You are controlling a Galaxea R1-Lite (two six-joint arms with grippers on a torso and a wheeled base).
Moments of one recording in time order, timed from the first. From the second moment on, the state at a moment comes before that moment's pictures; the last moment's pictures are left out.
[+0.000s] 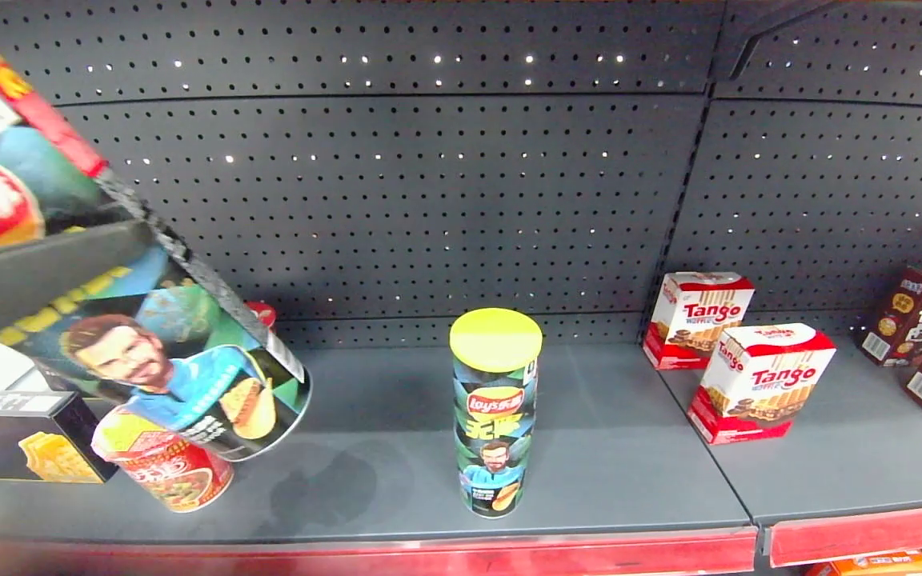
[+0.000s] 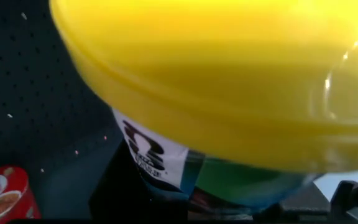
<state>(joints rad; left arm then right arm) -0.31 1.04 -0.78 -0.31 -0.43 -0.12 0.10 0.02 0.00 0.01 -0.04 0.00</state>
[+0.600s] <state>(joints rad) -0.26 1.52 -1.04 -0.42 -0.57 -0.10 0.09 0.02 0.00 0.01 -0.04 0.00</state>
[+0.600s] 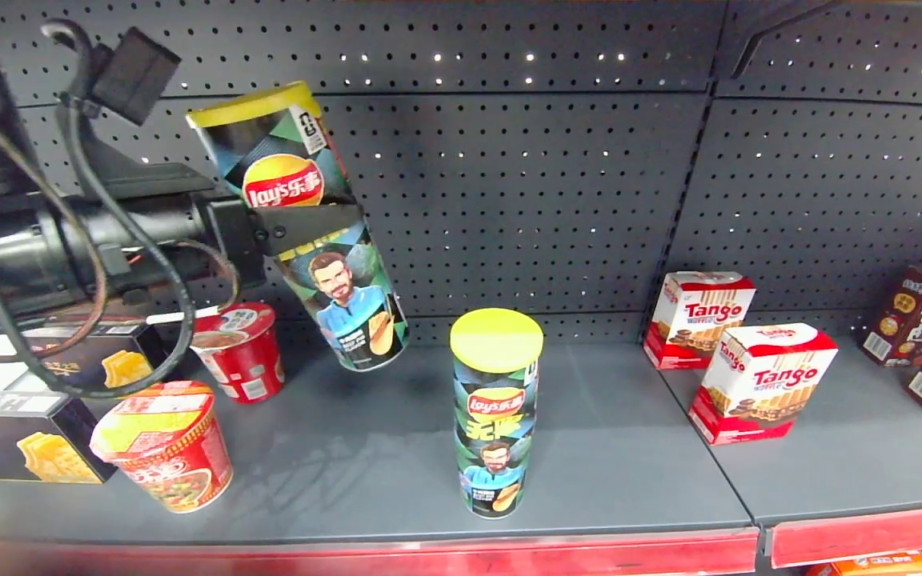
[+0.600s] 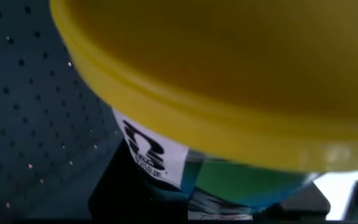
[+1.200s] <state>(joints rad) -0.26 1.89 -1.27 -0.42 -0.64 0.12 0.09 0.02 0.00 0.01 -0.04 0.00</state>
